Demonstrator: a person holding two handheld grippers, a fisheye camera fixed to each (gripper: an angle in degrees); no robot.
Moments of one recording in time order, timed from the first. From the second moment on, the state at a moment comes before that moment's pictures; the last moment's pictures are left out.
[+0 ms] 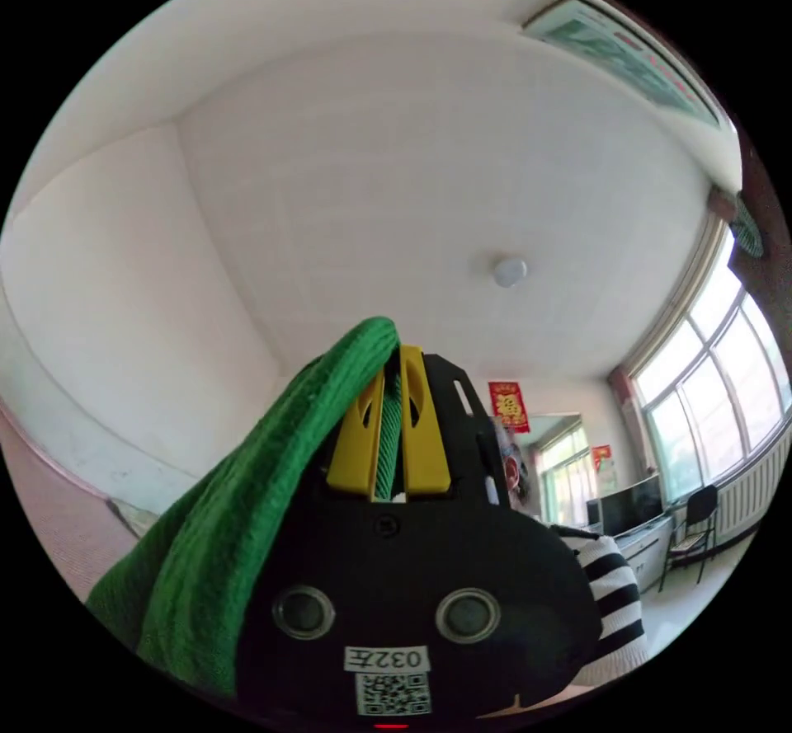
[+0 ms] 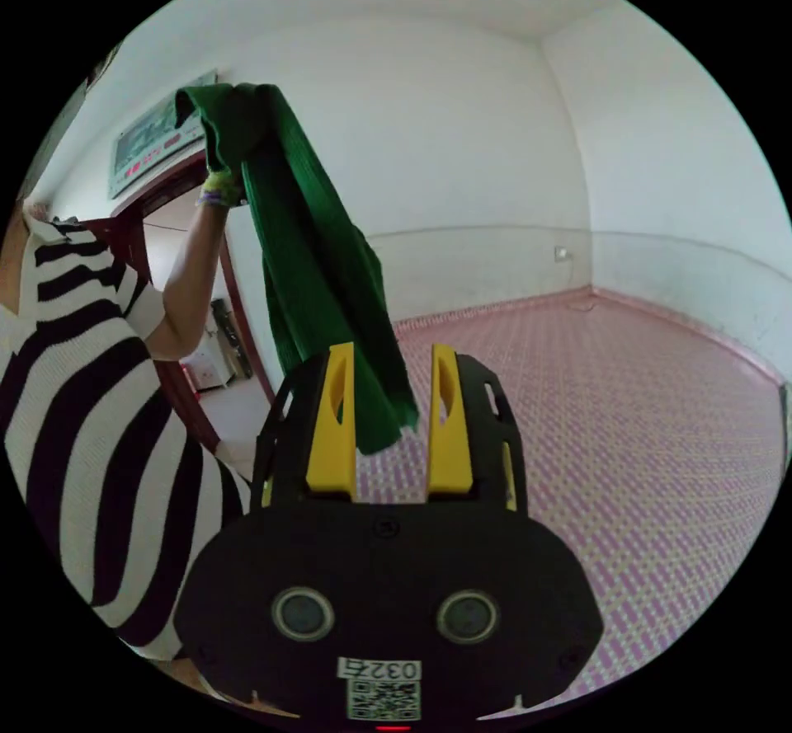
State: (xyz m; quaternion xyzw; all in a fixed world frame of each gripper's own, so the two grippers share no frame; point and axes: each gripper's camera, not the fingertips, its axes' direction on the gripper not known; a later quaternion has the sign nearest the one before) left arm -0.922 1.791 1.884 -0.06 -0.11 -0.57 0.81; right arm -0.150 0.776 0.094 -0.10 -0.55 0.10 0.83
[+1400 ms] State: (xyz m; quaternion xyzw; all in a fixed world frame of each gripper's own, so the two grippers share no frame) left arm -0.918 1.629 1.935 -0.21 -0.22 -0.53 0.79; right arm -0.172 0.481 -0.202 -0.04 0.11 -0.07 0.99
